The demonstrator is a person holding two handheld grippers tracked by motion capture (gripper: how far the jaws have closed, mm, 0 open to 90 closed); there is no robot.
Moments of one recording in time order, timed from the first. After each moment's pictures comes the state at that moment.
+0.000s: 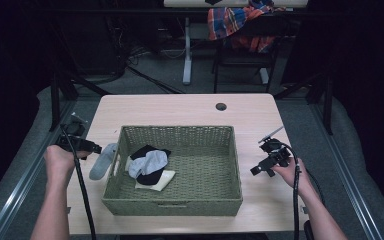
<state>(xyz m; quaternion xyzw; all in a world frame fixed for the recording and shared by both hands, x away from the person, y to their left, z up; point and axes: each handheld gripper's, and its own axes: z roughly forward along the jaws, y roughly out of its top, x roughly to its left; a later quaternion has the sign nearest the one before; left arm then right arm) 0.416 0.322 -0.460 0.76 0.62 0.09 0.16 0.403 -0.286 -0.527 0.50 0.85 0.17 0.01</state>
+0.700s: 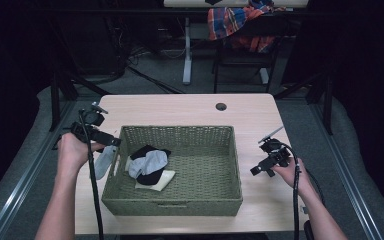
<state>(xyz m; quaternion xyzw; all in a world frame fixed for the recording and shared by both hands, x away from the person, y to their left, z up) 0.405 0.248 -0.407 0.82 0.53 0.13 0.18 0.403 -0.286 -0.528 0.50 0.85 0.17 0.01</state>
